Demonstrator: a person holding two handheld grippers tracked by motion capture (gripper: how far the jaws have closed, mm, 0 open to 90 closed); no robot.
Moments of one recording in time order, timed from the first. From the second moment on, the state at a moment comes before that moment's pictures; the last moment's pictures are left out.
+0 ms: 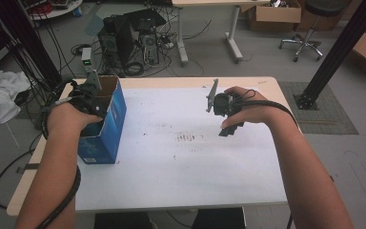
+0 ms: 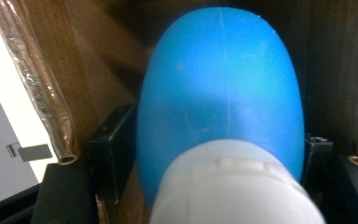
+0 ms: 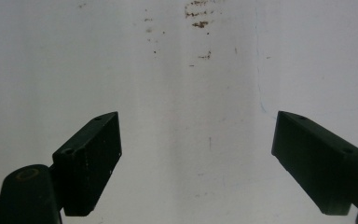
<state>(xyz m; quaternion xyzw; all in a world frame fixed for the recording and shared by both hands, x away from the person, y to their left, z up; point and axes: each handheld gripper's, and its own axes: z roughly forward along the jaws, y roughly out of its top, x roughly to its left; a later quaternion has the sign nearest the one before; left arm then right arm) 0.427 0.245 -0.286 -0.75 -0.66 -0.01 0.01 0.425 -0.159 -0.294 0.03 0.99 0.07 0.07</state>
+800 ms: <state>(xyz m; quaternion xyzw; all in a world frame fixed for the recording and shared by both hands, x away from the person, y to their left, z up) 0.421 0.241 -0.262 -0.76 -0.65 -0.04 0.02 0.424 -0.157 -0.292 0.02 0.99 0.07 0.07</state>
